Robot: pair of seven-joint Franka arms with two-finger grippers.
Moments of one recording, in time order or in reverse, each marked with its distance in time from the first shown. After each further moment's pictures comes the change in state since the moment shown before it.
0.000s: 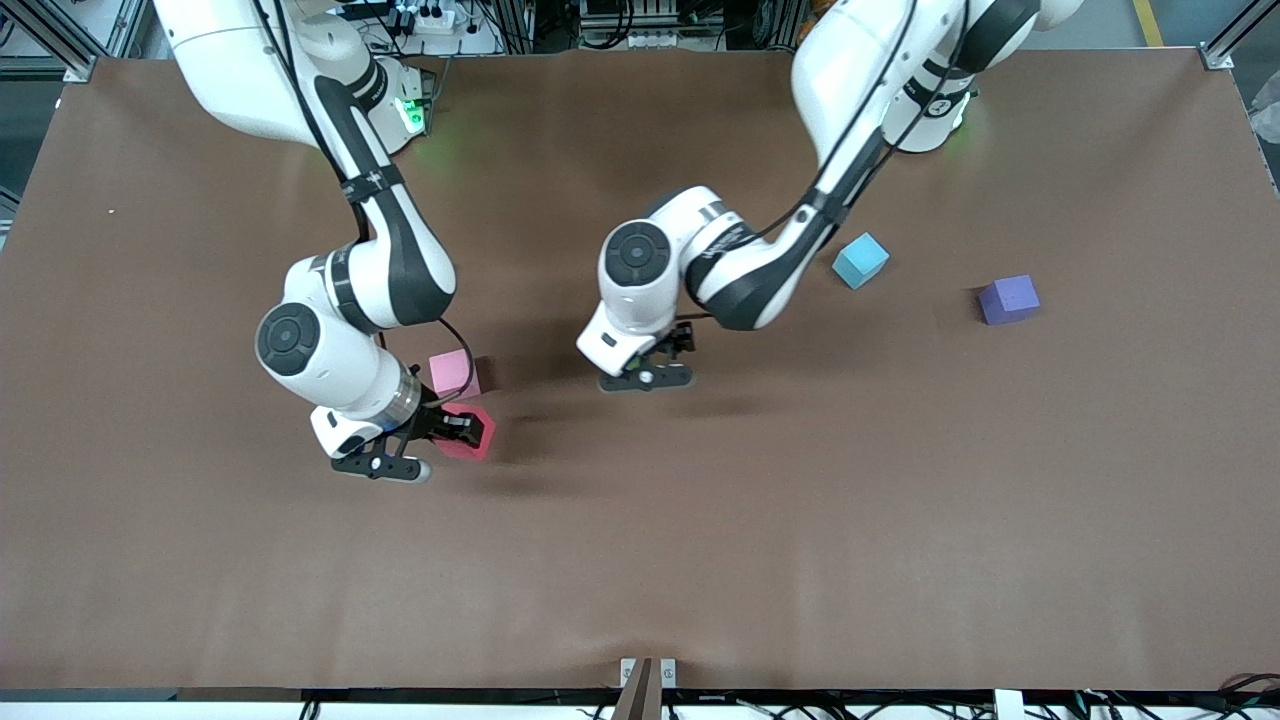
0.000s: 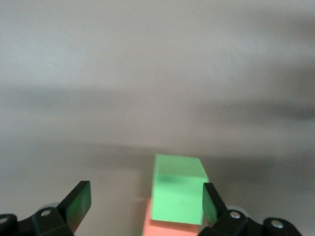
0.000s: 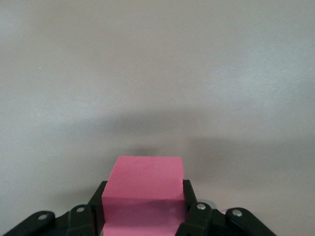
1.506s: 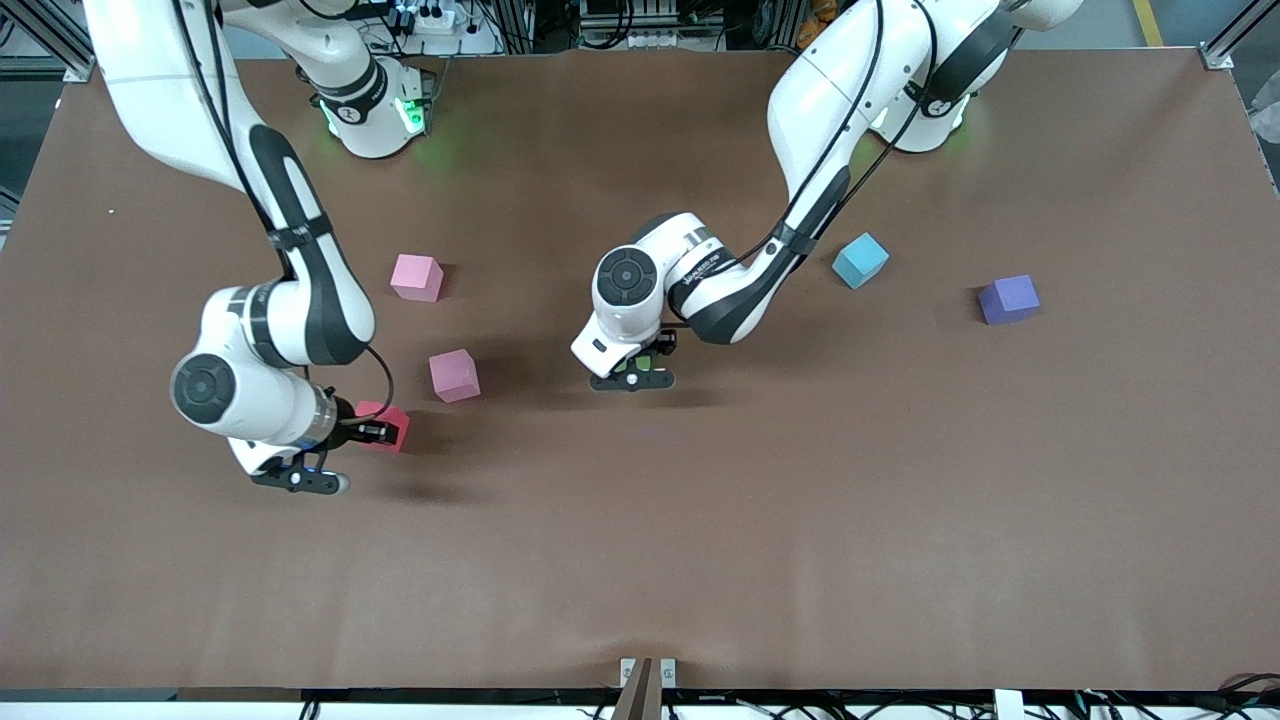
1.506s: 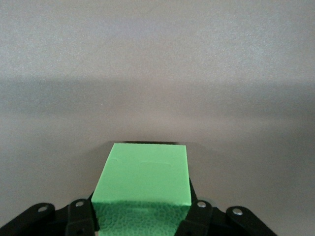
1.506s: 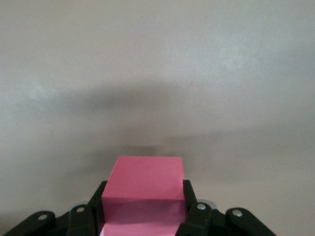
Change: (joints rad) left arm -0.060 0.158 -0.039 -0.020 0.002 0.156 0.011; right arm -0.226 -0.005 0.015 -0.030 -0.133 -0.130 -0.112
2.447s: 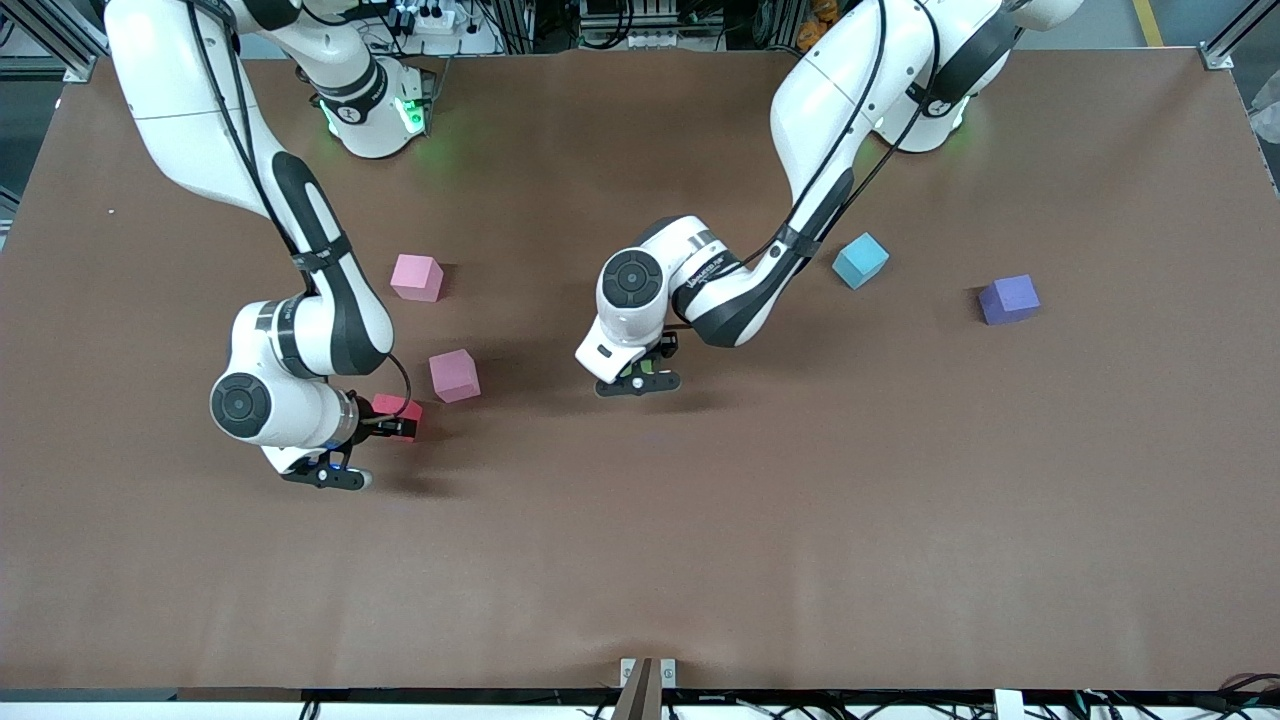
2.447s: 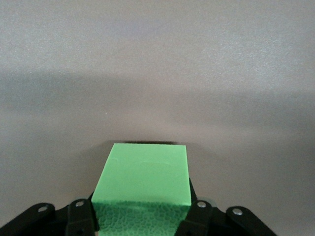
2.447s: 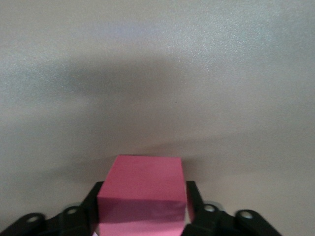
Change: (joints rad) left arm 0.010 0.000 0.002 -0.001 0.002 0.027 -0.050; right arm -0.002 0.103 0.015 -0.009 0.000 -0.007 0.000
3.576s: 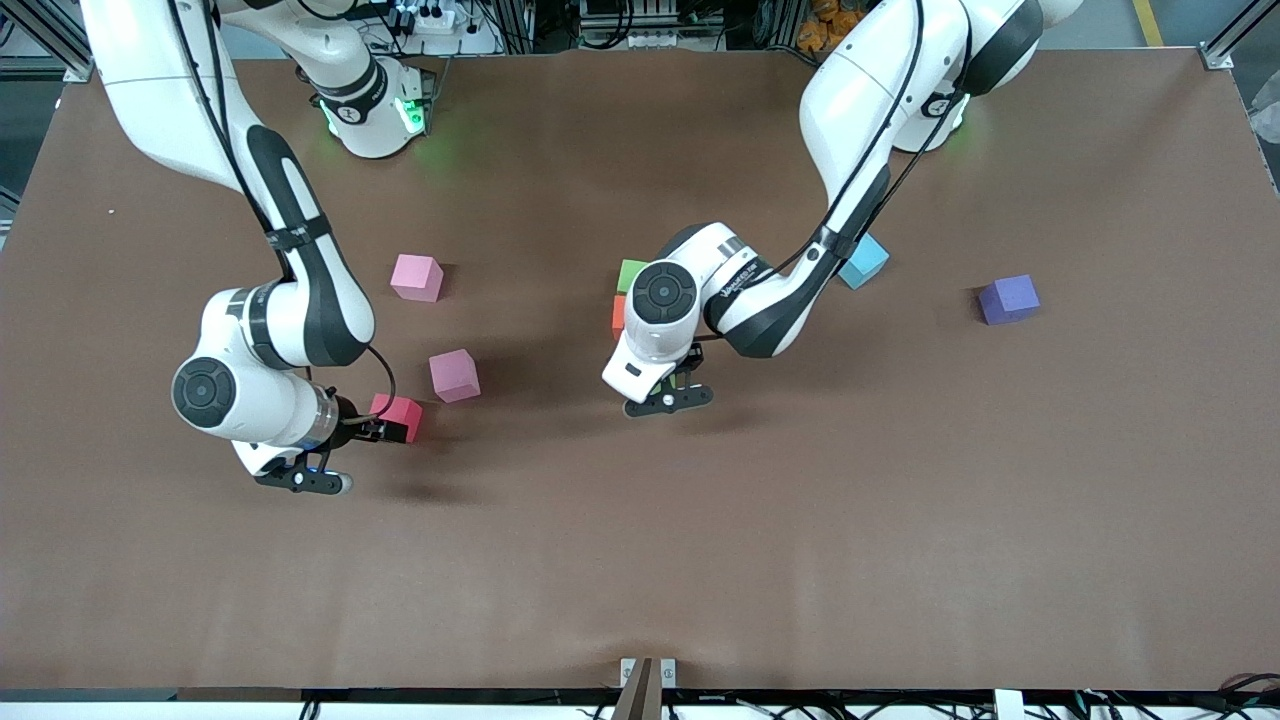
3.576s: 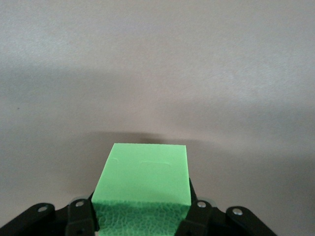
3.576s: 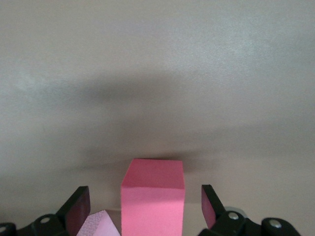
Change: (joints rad) left arm 0.065 -0.048 0.000 -0.004 0.000 -0.015 -0.026; right arm -0.020 -0.056 0.007 0.020 0.000 -0.013 -0.001
